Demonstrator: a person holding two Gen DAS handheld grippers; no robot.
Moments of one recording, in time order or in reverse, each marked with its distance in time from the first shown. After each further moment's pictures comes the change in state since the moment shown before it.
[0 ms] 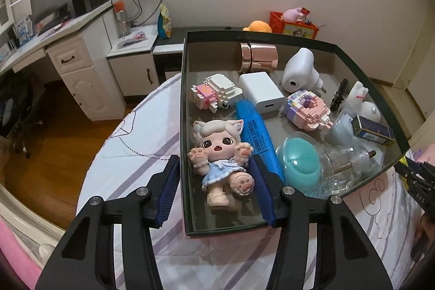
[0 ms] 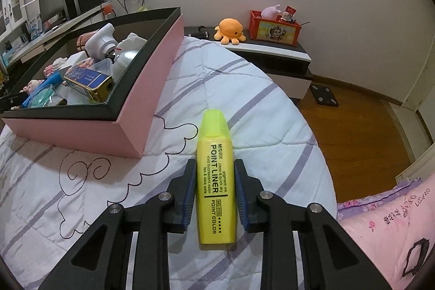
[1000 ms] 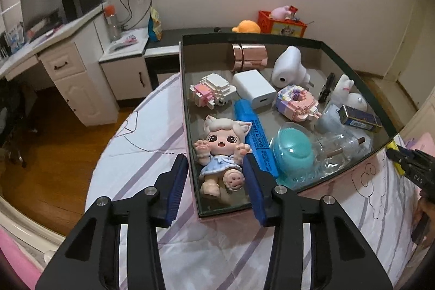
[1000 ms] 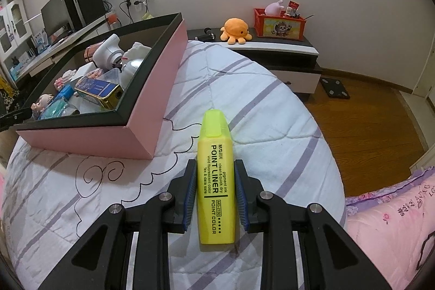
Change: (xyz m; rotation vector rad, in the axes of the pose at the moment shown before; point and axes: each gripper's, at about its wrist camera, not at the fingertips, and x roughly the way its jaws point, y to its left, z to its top) left arm -0.021 0.009 -0.006 0.033 -0.005 -0.055; right arm -0.005 -0.008 -0.001 0.061 -0.004 0.083
